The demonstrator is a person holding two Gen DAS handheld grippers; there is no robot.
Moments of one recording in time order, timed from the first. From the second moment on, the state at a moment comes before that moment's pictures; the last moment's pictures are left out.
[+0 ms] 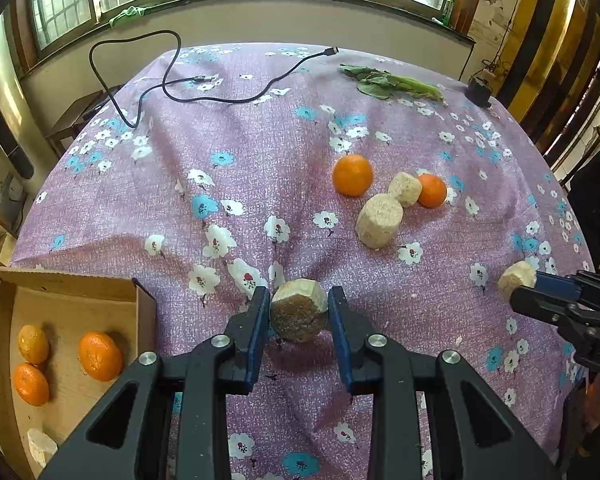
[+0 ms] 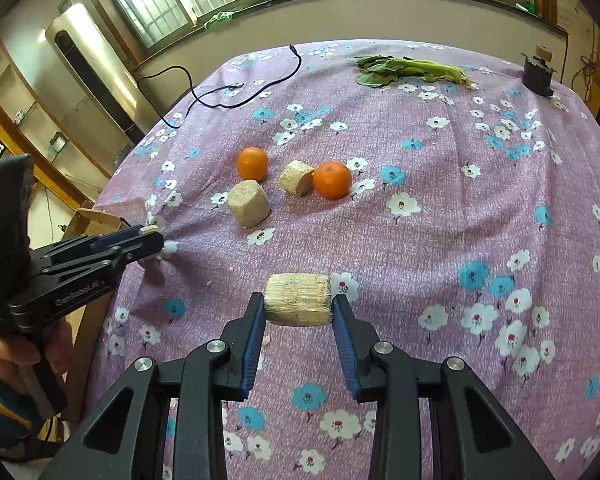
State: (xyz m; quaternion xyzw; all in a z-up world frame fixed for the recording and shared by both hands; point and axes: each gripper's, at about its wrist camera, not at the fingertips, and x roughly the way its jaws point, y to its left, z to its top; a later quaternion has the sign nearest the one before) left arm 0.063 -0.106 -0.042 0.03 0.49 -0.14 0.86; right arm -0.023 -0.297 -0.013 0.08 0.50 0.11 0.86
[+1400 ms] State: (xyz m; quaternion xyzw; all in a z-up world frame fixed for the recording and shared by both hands) left arm 0.108 -0.174 -0.056 0.07 0.50 -0.20 0.84; right arm -0.007 -0.308 -0.018 0.09 0.50 0.12 0.85
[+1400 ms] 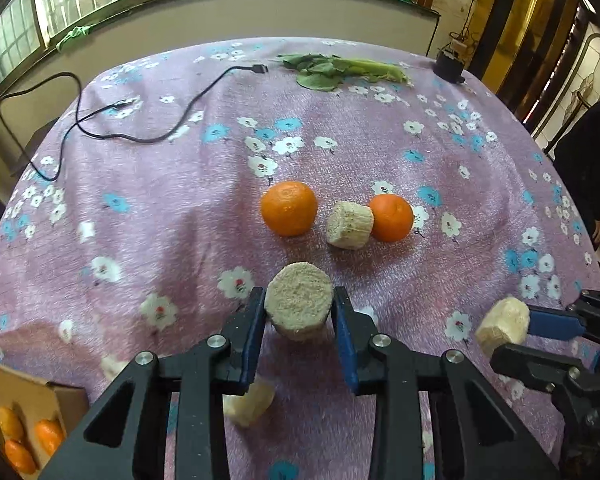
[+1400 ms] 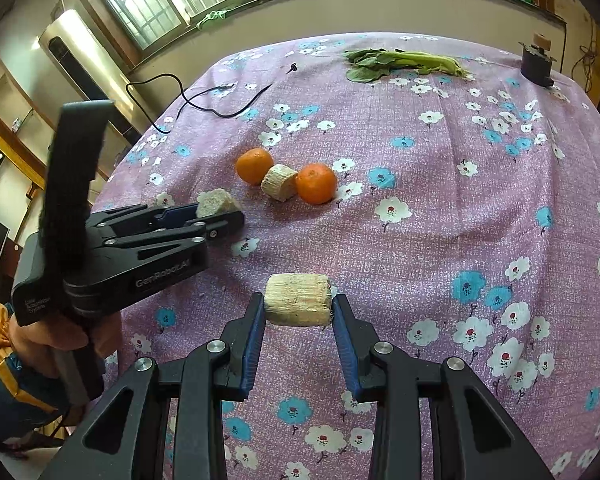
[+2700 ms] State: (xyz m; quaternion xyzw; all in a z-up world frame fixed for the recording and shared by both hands) left arm -0.035 0.089 -0.018 -0.04 0.52 0.04 0.85; right arm -0.057 -0.047 0.014 -0.04 0.49 0.35 0.79
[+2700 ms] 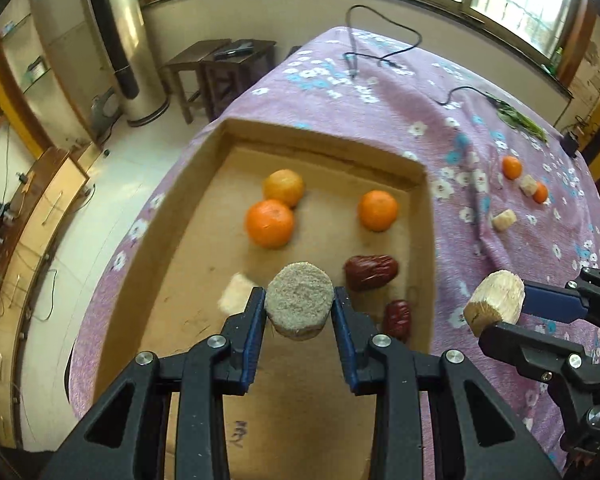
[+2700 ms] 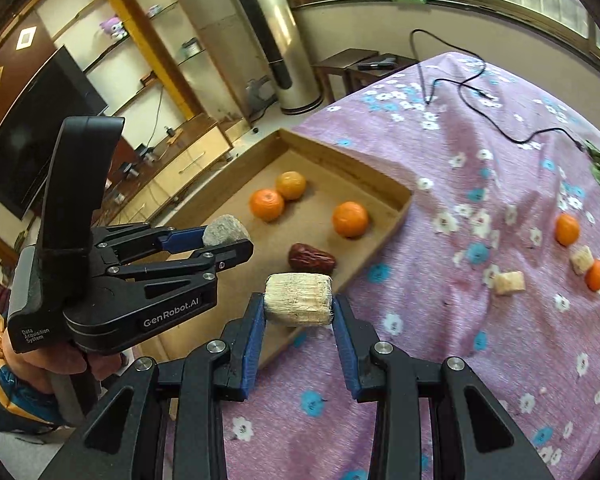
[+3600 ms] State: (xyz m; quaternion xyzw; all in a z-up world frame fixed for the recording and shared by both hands) left arm -0.035 0.114 -0.039 -0.05 0.53 0.03 0.85; right arm -0.037 0.015 -0.045 -0.08 0.54 0.35 0.76
